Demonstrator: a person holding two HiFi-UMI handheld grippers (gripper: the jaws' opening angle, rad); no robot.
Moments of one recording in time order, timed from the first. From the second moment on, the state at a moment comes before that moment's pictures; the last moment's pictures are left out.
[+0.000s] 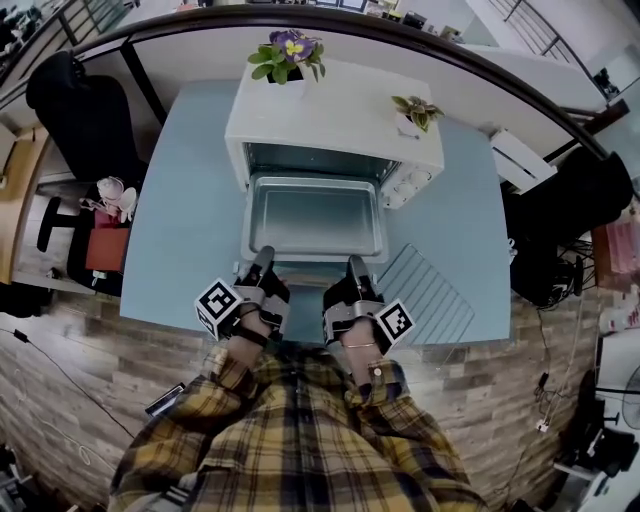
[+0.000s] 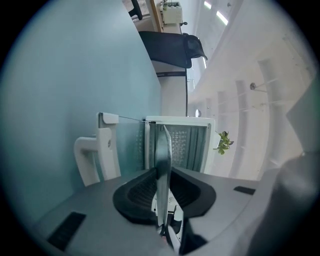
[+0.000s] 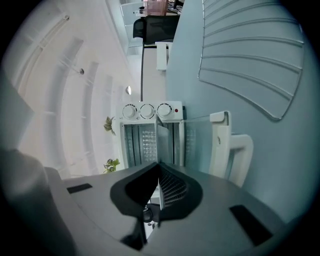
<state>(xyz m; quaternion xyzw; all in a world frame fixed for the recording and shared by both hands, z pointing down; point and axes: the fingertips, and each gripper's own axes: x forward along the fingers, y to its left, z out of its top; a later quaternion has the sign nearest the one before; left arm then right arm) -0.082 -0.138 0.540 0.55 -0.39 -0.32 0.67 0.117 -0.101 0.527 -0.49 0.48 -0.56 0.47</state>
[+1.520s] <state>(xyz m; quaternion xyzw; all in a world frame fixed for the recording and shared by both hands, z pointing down) 0.199 0.034 0.557 0.64 -0.21 -0.07 0.73 0.343 0.176 0.555 -0.61 0.29 -0.42 0.61</state>
